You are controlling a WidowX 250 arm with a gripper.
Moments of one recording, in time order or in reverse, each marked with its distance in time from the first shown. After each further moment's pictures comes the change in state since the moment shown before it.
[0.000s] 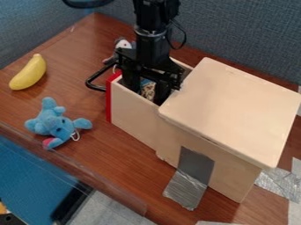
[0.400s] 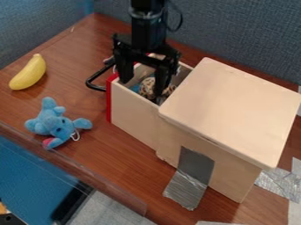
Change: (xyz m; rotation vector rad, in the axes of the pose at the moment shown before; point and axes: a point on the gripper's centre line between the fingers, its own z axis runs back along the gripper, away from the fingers) arm 0.005 0.009 0.011 -0.023 -0.004 0.026
